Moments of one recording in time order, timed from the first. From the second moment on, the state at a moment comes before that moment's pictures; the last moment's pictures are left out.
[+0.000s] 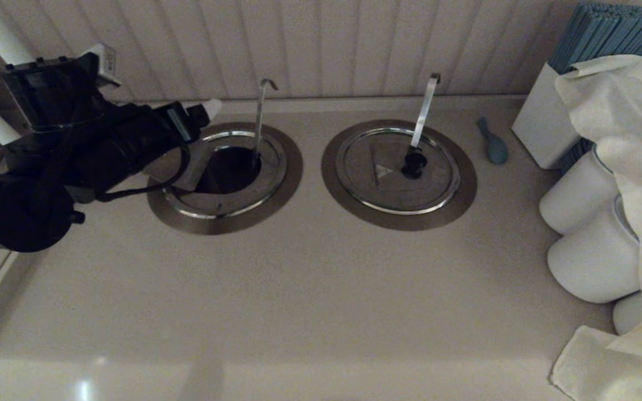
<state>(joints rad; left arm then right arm) -0.22 1.71 -1.15 -0.70 0.00 -0.28 0.00 0.00 0.00 0.01 0.00 0.01</state>
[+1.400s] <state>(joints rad) -0.28 2.13 -1.62 -0.72 0.00 -0.20 0.00 0.00 0.00 0.01 0.00 0.01</state>
